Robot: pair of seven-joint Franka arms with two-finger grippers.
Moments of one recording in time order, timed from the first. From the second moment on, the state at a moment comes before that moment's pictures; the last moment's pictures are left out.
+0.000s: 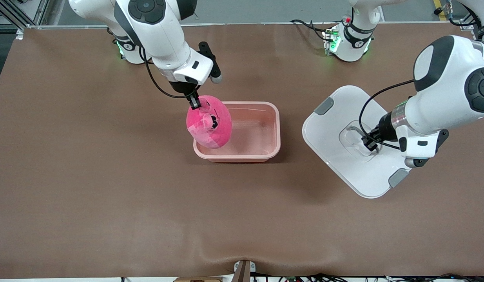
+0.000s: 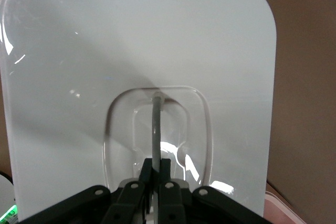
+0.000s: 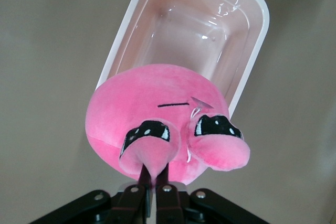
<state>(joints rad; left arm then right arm) 0.11 0.30 -0.41 -1.47 0.01 1.65 -1.04 0.69 0.13 -0.03 -1.70 0.04 1.90 -1.32</state>
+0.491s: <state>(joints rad) 0.11 0.30 -0.41 -1.47 0.01 1.65 -1.04 0.69 0.13 -0.04 -1.70 0.04 1.90 -1.32</state>
